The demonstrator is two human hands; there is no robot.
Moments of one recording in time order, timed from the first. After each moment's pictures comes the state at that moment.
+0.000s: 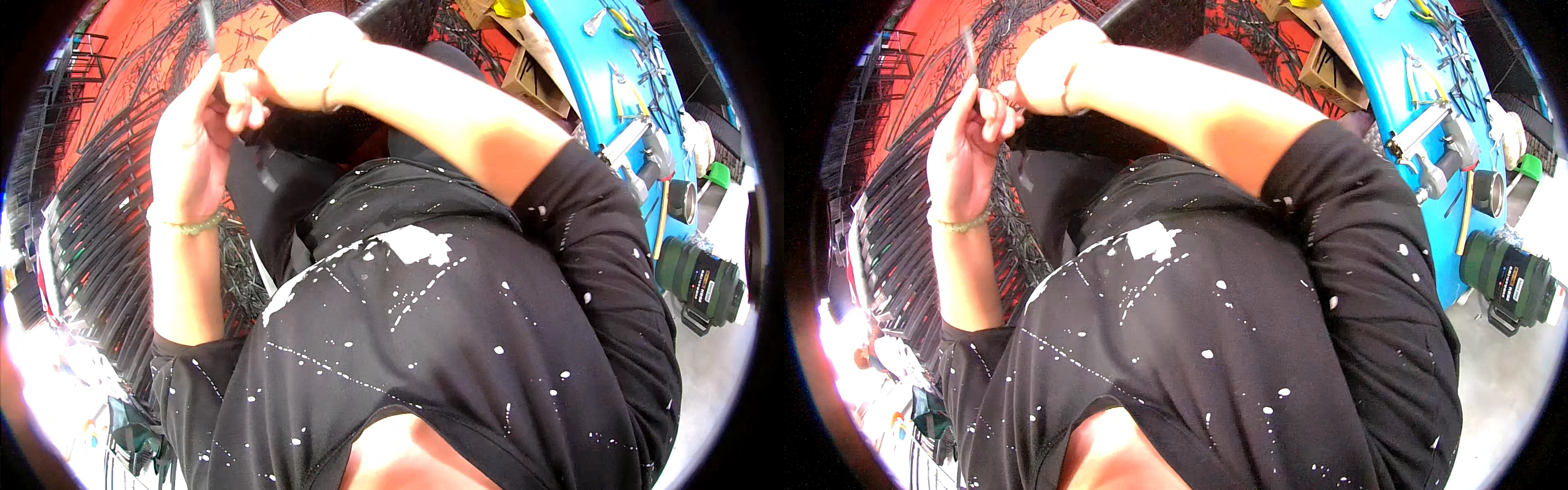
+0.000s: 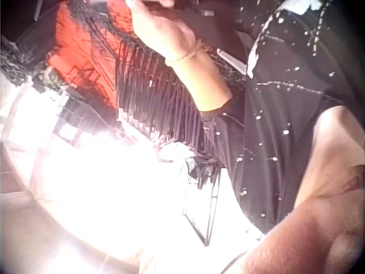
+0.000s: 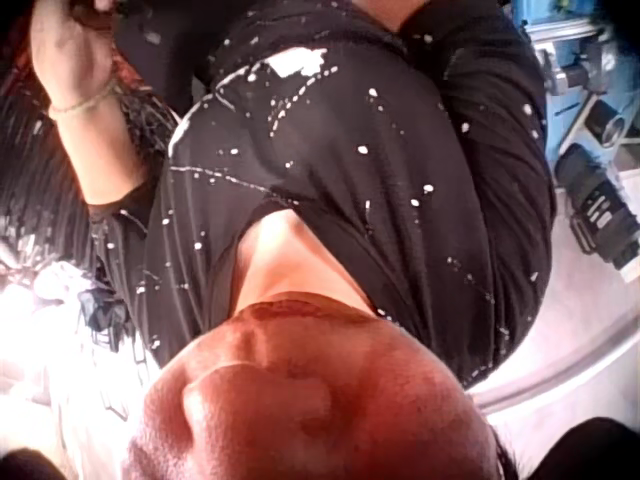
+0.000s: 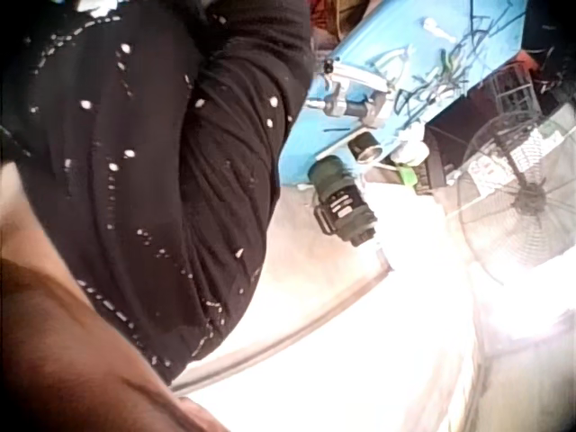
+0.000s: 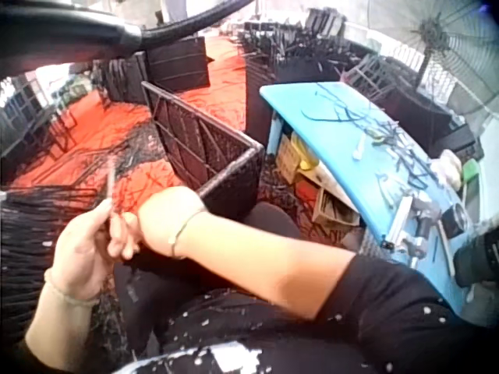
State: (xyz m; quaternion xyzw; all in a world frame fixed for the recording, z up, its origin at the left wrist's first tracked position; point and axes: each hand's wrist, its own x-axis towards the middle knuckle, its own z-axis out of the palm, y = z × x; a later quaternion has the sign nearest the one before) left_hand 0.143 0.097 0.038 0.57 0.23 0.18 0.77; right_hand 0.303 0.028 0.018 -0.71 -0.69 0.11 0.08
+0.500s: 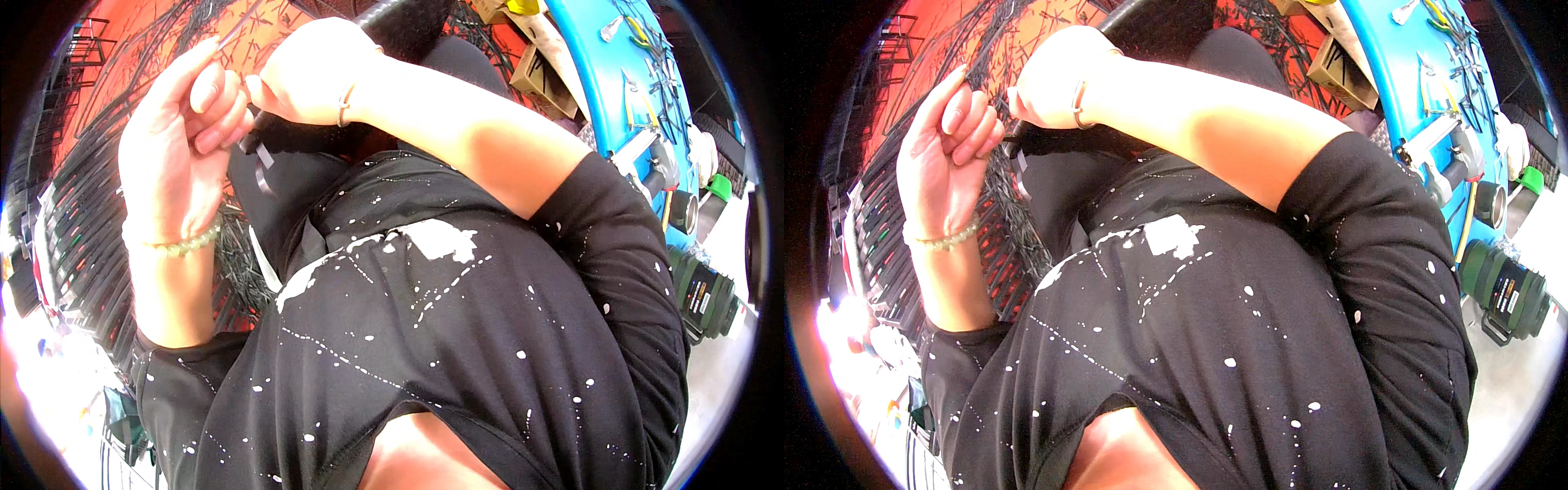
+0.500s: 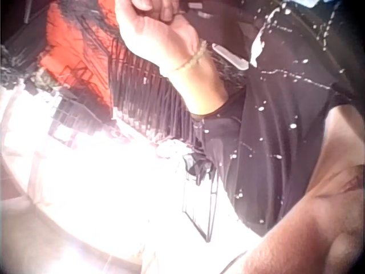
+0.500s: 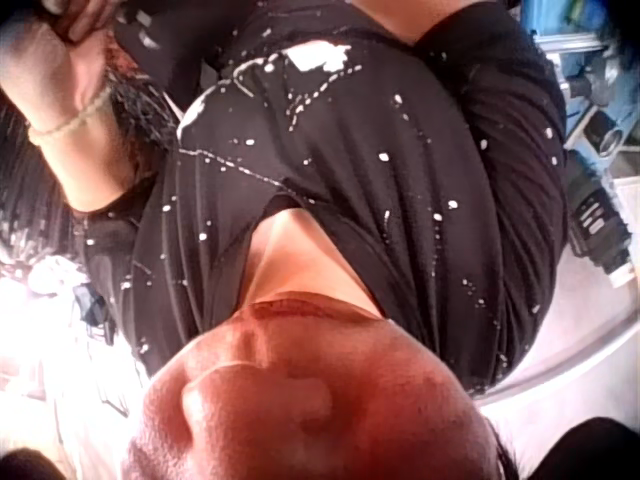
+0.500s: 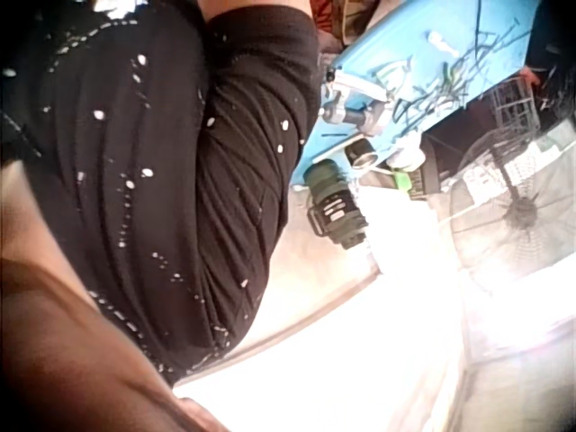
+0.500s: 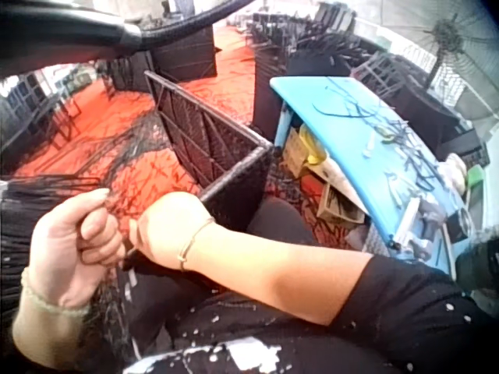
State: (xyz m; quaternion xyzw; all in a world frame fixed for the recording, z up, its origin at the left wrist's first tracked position) left_hand 0.144 0.090 0.070 0.48 0.29 0.17 0.81; right_hand 0.285 0.026 -0.004 -0.71 -0.69 0.05 0.17
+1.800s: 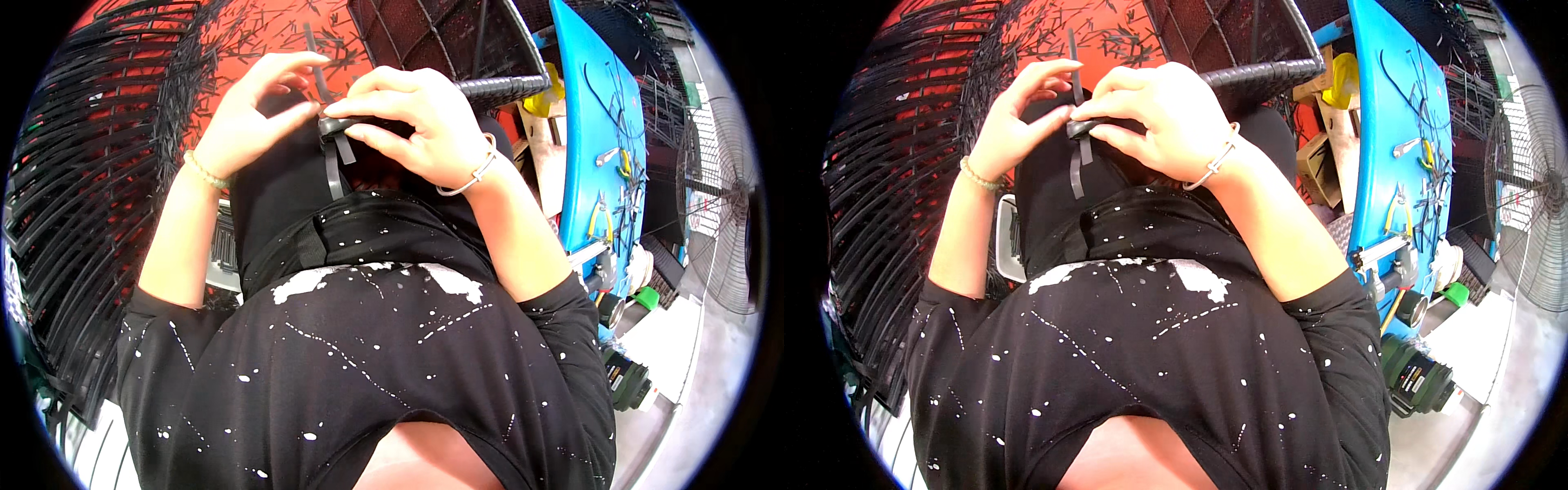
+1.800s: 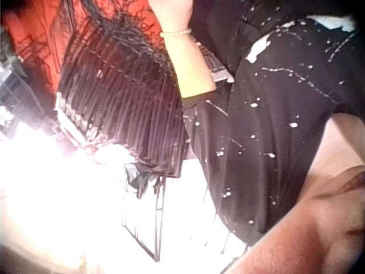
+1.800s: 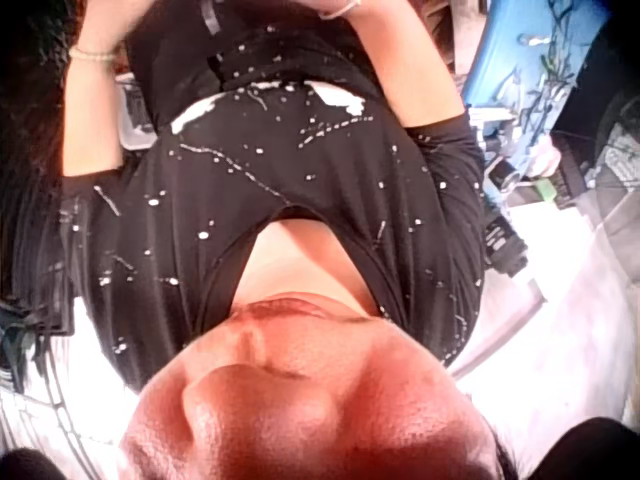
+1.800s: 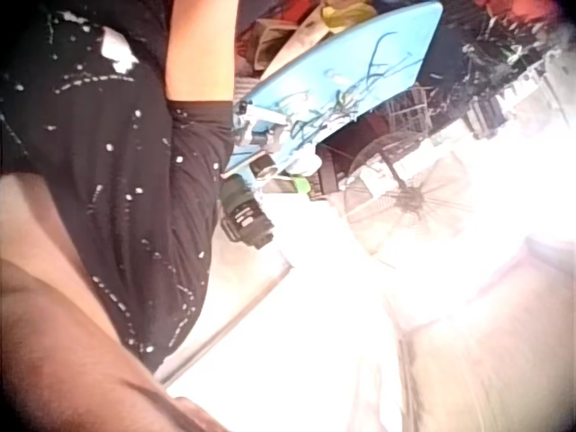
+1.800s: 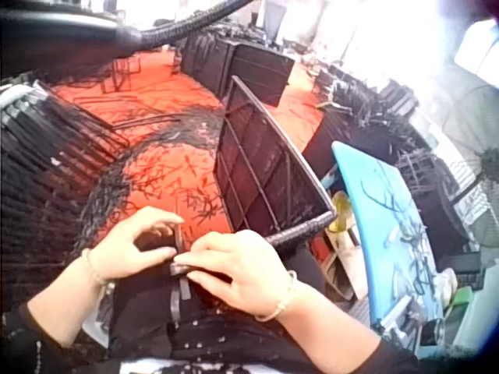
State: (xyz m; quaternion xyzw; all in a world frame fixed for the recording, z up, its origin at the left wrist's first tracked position) left_hand 0.072 0.137 -0.043 0.80 0.23 0.26 0.49; right_hand 0.285 0.022 -0.001 -0.50 -0.79 0.14 0.33
